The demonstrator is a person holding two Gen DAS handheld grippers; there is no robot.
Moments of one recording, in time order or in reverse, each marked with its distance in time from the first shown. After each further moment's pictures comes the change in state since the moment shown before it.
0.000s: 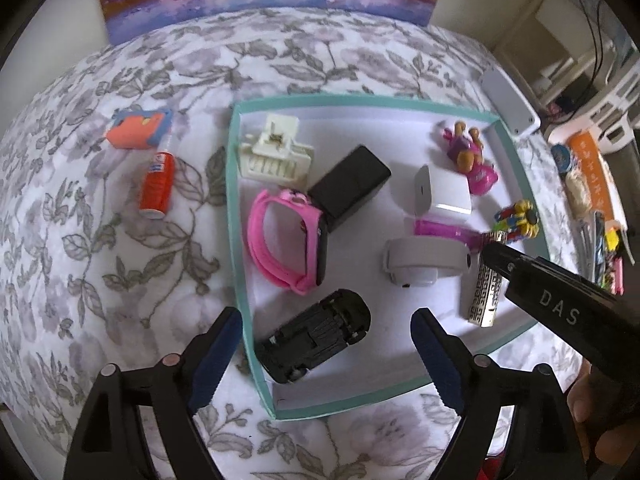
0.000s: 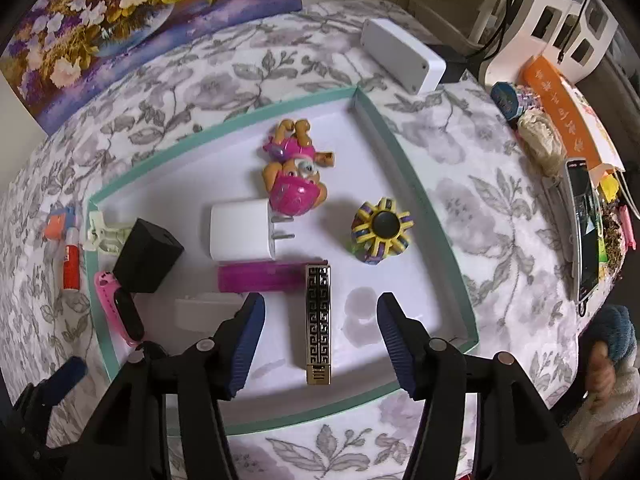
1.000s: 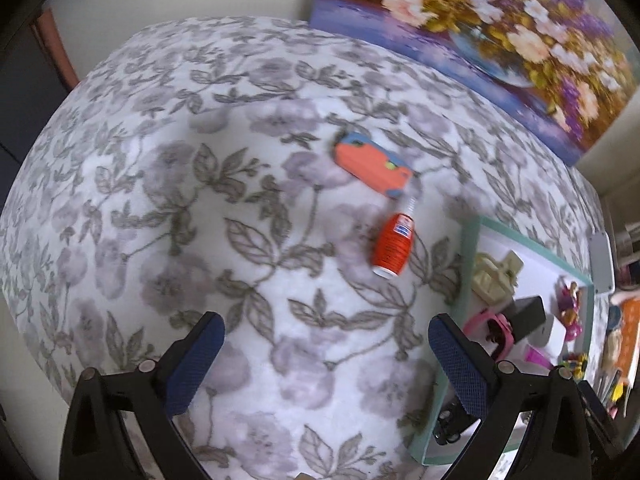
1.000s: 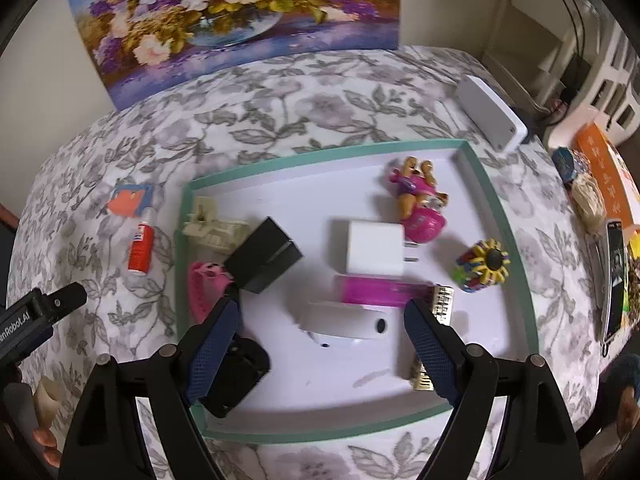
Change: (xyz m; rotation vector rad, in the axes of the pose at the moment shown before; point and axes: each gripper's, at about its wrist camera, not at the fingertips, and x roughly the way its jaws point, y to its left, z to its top) left arm -0.038 0.161 0.012 -0.446 -0.127 0.164; right arm -0.019 0.081 -0.019 -0.174 -0.117 0.120
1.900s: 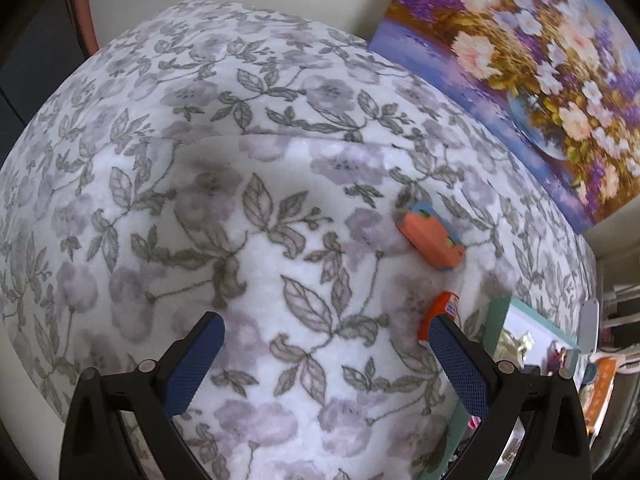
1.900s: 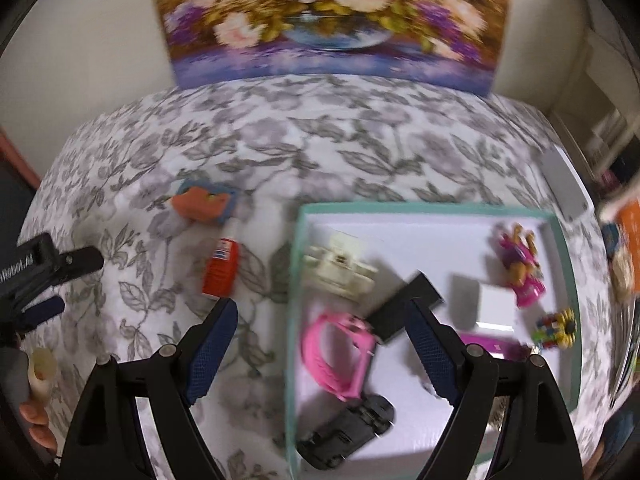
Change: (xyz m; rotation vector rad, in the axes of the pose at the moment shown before) left arm 0.009 0.073 0.049 -0.159 -0.003 -0.069; right arm 0.018 0.107 0.020 -0.192 -0.053 0.043
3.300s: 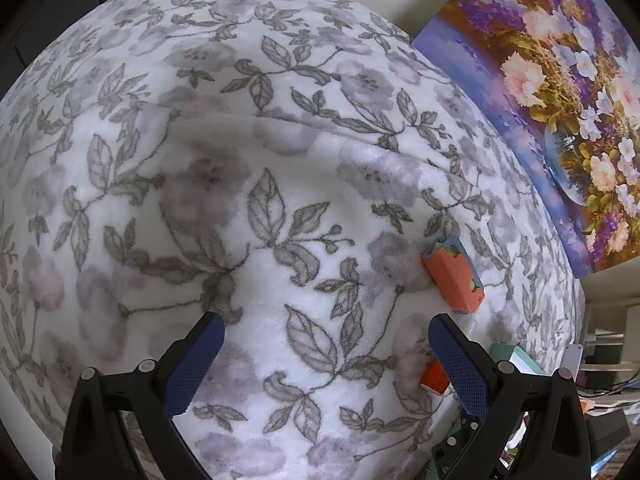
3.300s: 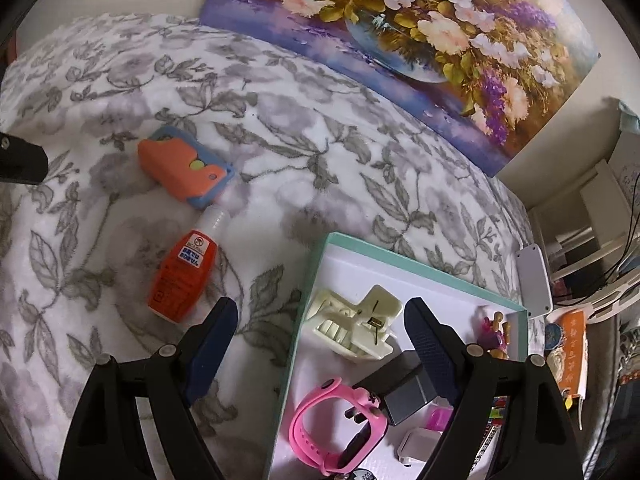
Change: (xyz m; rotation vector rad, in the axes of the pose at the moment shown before) left arm 0.035 0.023 0.020 -0.154 0.065 -0.065; right arm 0.061 0.055 0.006 -0.323 -0.027 -0.331
